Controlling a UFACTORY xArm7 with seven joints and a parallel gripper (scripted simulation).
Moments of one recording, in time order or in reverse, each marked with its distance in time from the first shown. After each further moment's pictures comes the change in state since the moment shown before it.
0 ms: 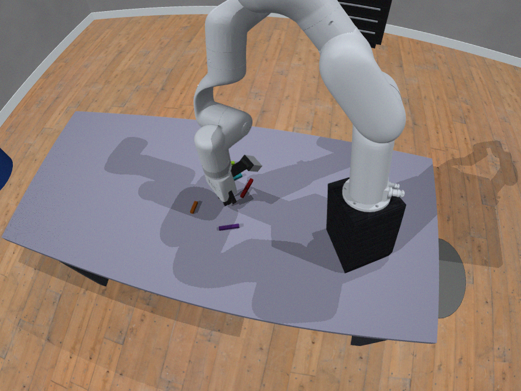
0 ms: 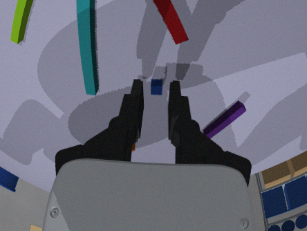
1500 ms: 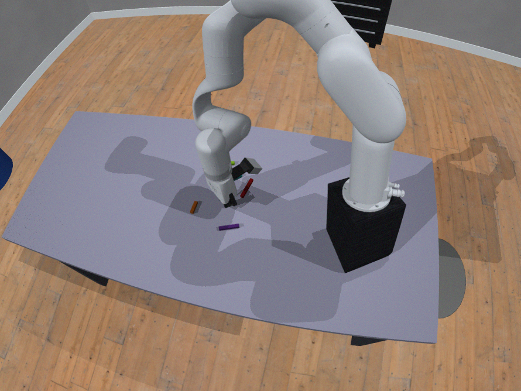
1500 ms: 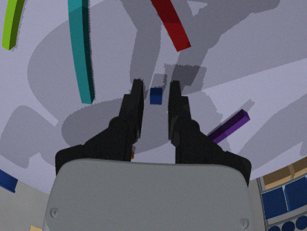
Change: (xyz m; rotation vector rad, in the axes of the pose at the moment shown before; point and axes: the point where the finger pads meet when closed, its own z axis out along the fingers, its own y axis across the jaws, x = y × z) arm 0.000 0.000 0.013 0.000 0.000 0.000
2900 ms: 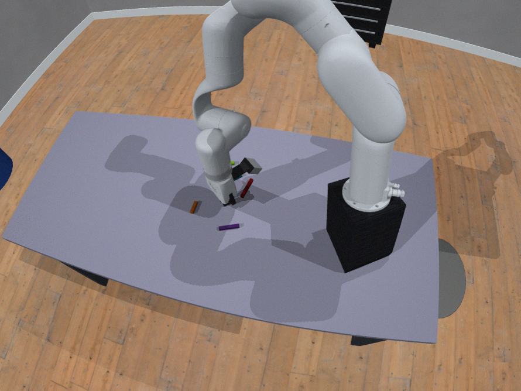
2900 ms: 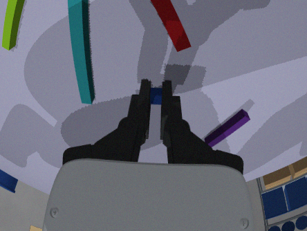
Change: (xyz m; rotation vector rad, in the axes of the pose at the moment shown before) arm 0.000 0.000 0.000 0.000 0.000 0.000
